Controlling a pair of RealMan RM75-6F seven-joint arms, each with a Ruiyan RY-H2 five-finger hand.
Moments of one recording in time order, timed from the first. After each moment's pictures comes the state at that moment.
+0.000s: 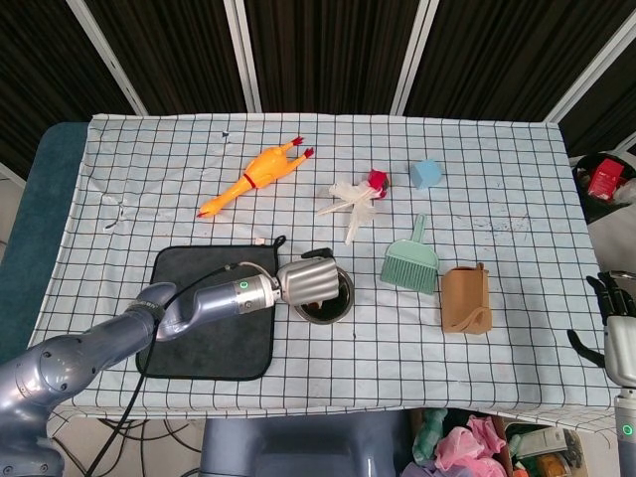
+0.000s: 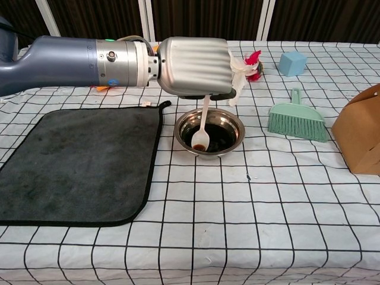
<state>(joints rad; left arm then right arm) -1.28 -1.70 0.08 -0.85 1.86 1.00 0.37 0.08 -1.28 0.15 -1.25 -1.41 1.50 0.07</state>
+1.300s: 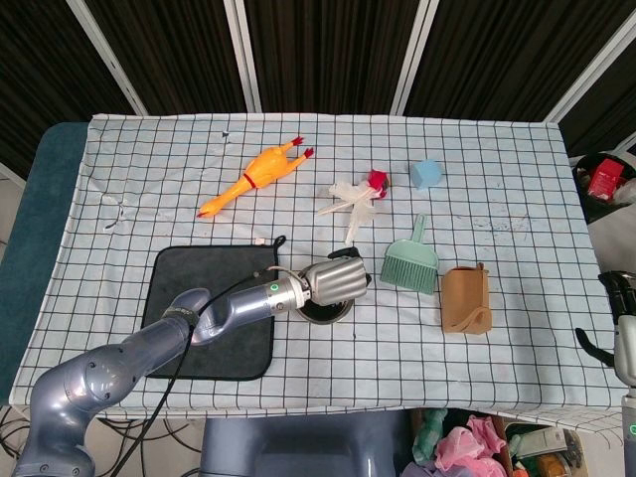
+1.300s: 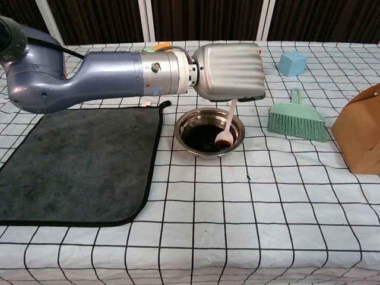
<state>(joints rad) -1.34 -1.87 0.01 -0.72 1.80 0.96 0.38 0.08 -1.28 0.17 -1.24 -1.39 1.51 0.10</state>
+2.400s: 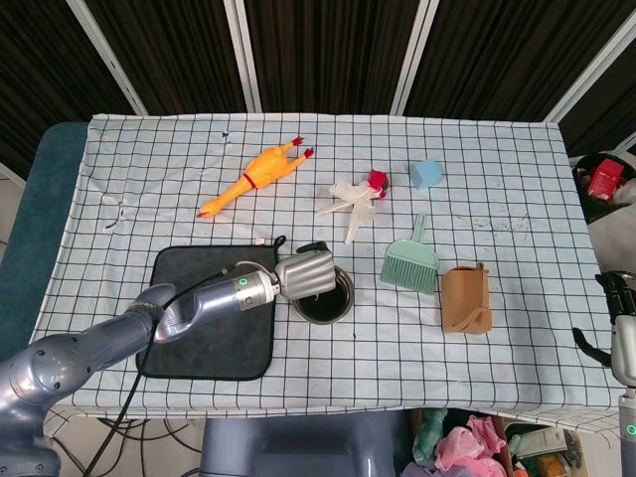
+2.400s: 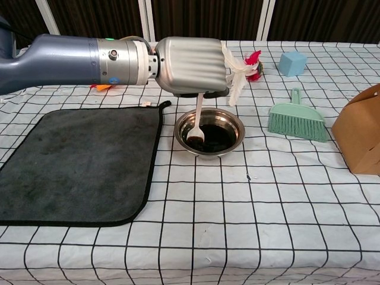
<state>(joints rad) -1.28 -1.69 0.05 -0.90 1.79 0.91 0.43 0.08 -1.29 0.17 -1.24 -1.39 1.51 0.09</state>
